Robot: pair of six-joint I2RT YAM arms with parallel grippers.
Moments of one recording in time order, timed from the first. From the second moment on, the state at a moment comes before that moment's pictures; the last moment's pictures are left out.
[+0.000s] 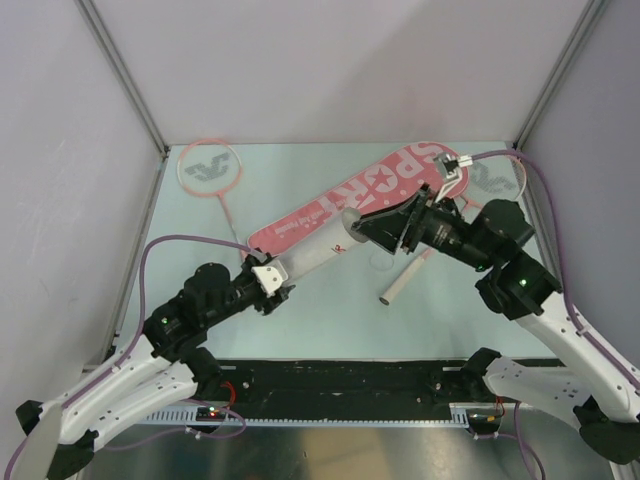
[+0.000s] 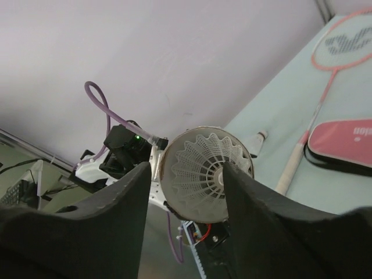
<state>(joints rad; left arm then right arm) -0.82 0.56 0.61 -0.34 0.06 0.36 0.73 0.92 1.13 -0.10 -0.36 0.76</state>
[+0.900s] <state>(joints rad) -0.82 0.77 0.86 -0.25 0.24 -0.14 0.90 0.97 0.93 0.25 -0.22 0.58</state>
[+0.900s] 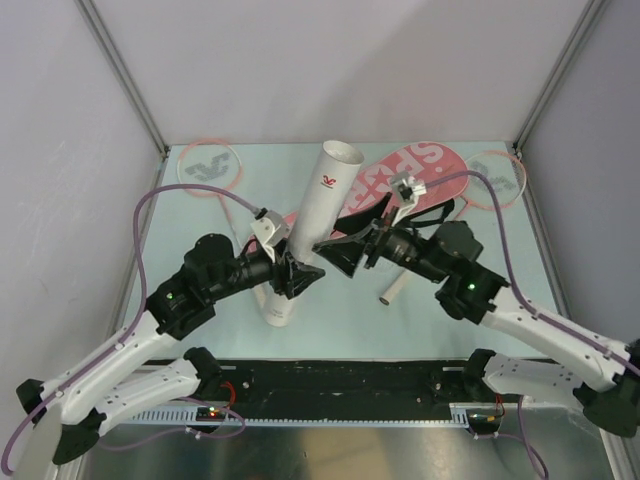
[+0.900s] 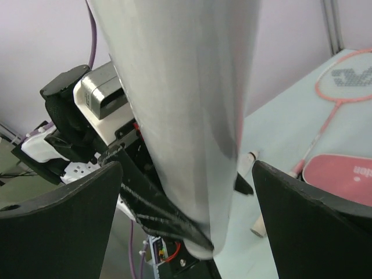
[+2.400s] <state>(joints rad) -0.75 0.74 0.73 -0.20 -0.21 -0.31 0.52 0.83 0.81 0.28 -0.21 0.67</state>
